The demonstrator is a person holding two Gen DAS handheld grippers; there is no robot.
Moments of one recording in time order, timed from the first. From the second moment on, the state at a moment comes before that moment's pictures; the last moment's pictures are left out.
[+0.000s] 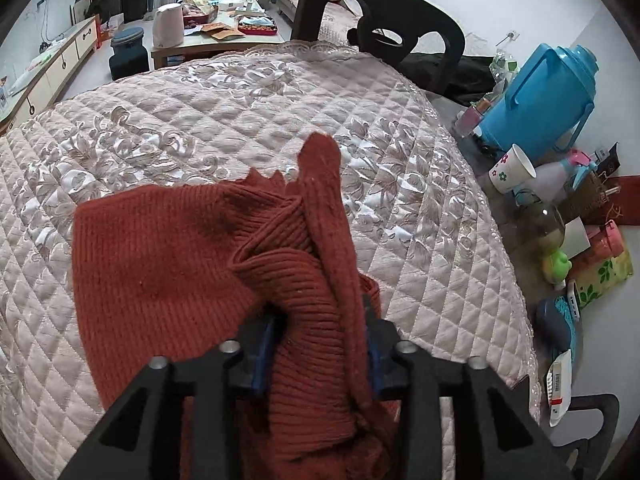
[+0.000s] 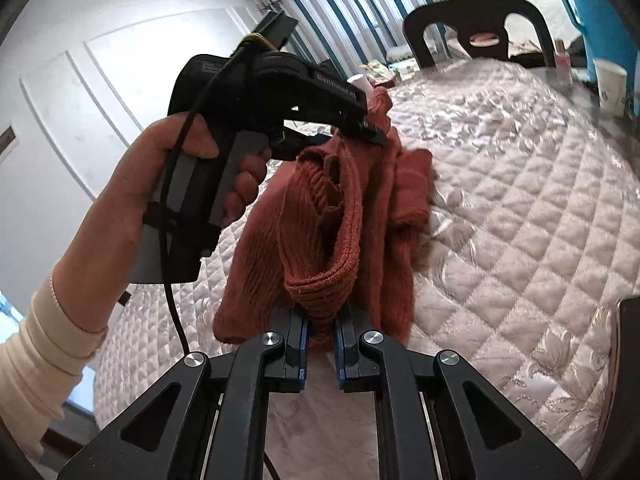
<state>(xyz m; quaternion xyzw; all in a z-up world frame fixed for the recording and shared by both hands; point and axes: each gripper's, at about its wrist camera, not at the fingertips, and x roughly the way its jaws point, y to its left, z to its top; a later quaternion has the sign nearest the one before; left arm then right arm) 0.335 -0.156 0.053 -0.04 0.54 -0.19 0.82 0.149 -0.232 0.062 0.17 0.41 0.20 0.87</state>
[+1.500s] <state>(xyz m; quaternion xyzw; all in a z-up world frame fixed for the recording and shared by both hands) 0.206 -0.061 0.027 0.02 0.44 -0.17 0.88 0.164 -0.192 0.059 0.00 0.41 0.13 0.90</state>
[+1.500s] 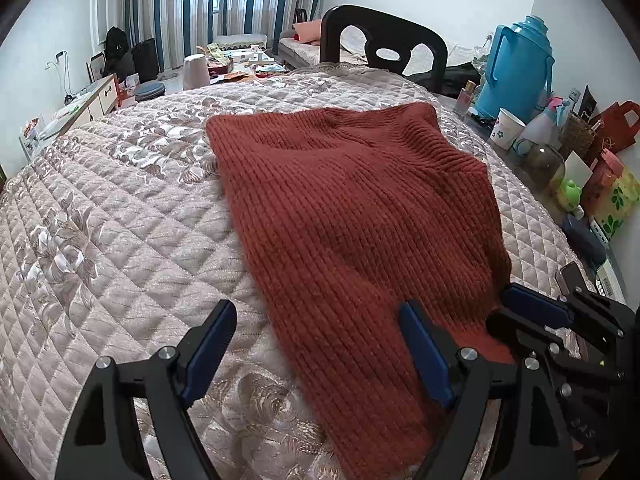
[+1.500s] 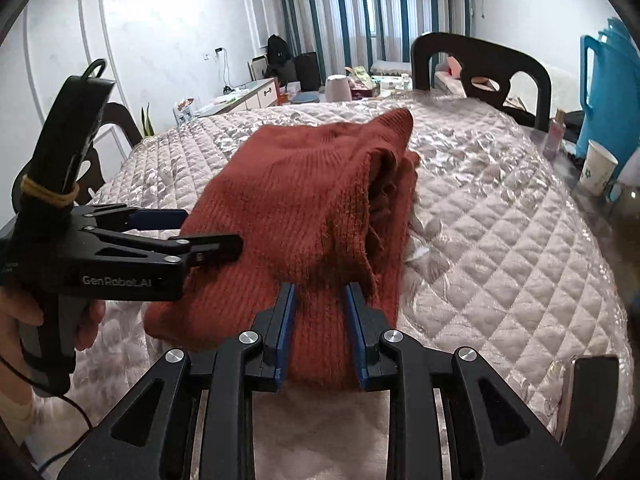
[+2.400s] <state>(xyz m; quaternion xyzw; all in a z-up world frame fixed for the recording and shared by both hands) 0.170 -0.059 0.019 0.04 0.43 -0.17 0.88 0.238 -0.213 0.053 0.02 0.43 0.10 0.90</state>
